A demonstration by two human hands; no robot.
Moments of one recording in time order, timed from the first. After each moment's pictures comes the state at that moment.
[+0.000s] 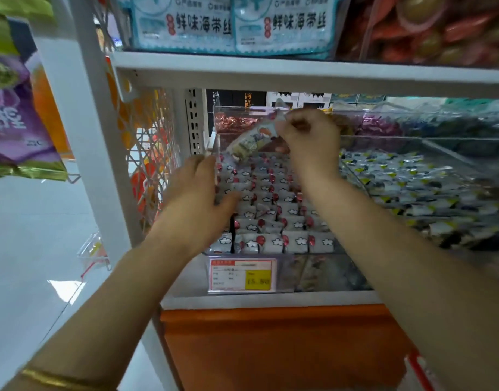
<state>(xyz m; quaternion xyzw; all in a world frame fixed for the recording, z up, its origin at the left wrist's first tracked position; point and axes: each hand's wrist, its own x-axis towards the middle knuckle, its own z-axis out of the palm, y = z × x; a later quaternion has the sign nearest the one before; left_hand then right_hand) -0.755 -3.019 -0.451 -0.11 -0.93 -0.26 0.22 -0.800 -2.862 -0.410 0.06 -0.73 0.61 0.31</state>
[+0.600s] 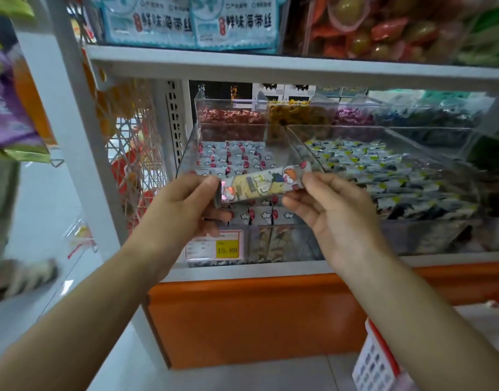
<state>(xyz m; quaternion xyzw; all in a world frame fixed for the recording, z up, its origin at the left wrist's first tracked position) -0.688 -2.995 -0.447 -0.06 -0.73 -0.68 0.03 -0.673 -2.812 -0.448 0.00 -0.52 0.84 0.14</state>
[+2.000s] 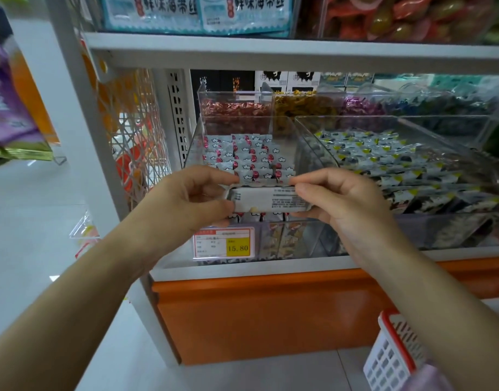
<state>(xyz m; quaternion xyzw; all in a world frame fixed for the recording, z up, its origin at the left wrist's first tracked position) -0.694 -3.016 -0.440 -0.15 -0.80 -0.59 -0.01 -0.684 -2.801 -0.458 0.07 -0.73 0.67 0.14</state>
